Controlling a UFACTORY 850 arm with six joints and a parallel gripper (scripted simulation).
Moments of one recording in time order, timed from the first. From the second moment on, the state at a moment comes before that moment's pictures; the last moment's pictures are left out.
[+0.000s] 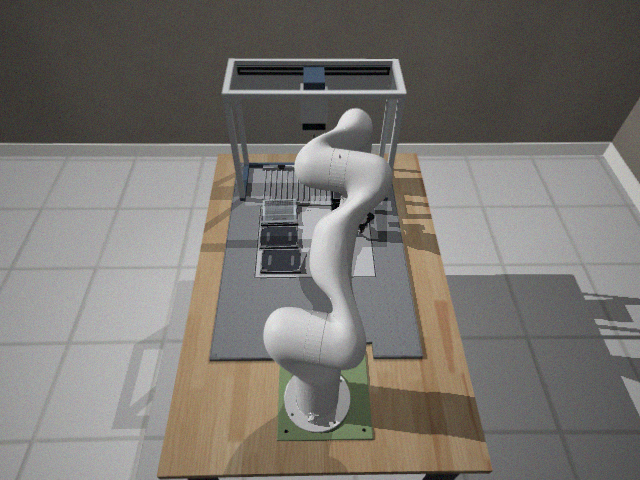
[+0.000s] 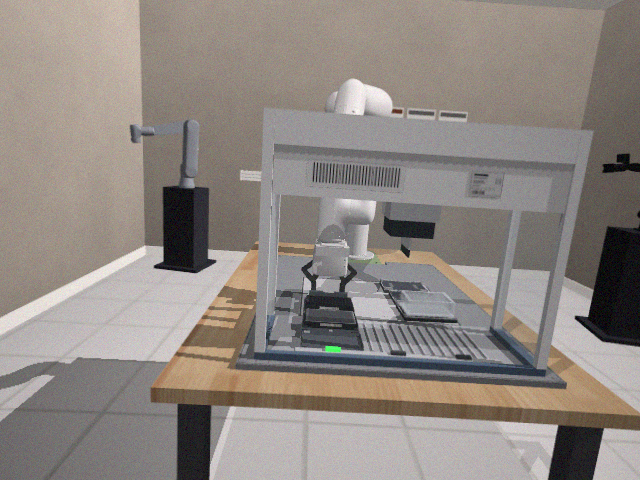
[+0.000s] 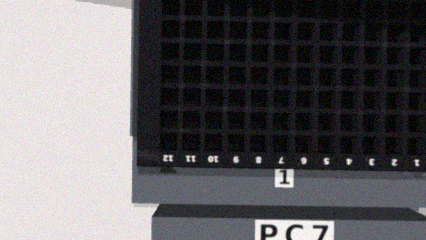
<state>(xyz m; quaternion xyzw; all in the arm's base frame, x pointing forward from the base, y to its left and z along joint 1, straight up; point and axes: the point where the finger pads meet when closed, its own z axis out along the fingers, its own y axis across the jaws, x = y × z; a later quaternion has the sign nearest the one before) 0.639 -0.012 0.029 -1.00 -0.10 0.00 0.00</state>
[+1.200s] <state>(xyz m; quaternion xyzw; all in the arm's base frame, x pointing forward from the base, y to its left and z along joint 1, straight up) 0.634 -0.013 0.029 -1.00 -0.10 0.00 0.00</state>
